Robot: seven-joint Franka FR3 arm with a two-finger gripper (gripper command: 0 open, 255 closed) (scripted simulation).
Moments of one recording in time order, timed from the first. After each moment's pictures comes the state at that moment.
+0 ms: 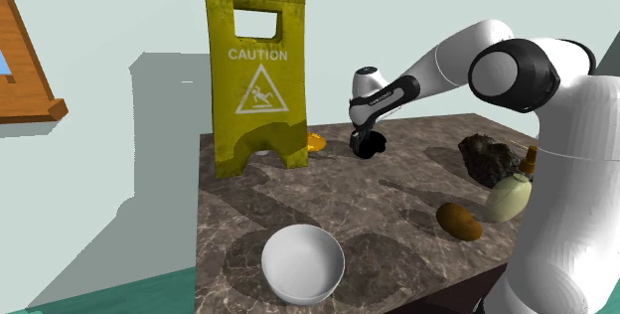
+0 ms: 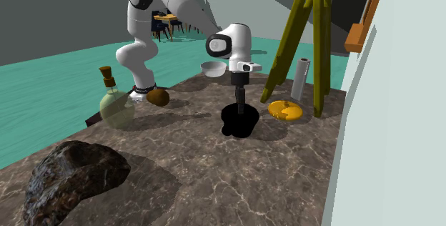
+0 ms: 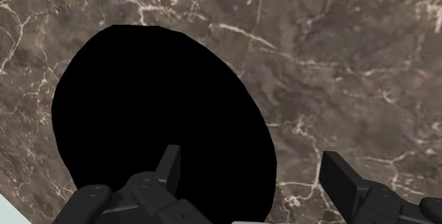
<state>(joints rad) -0.16 0.31 -0.15 -1.93 -0.31 2.39 -0.32</state>
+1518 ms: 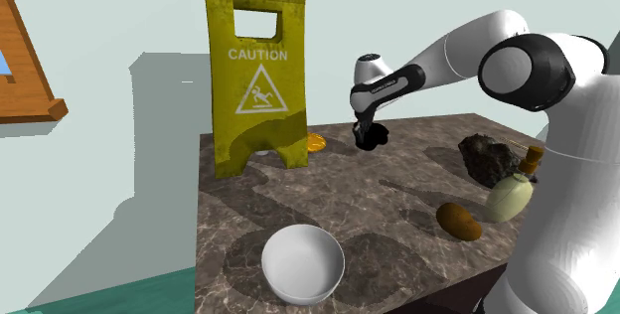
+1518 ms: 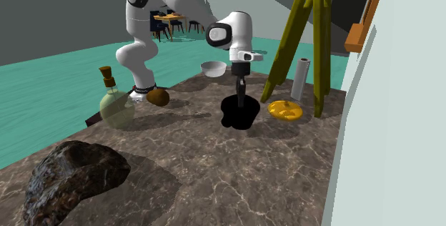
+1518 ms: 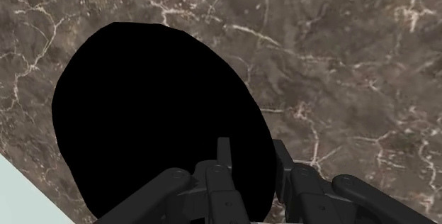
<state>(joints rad) -0.16 0.26 -0.14 -1.89 -0.30 2.30 -0.35</state>
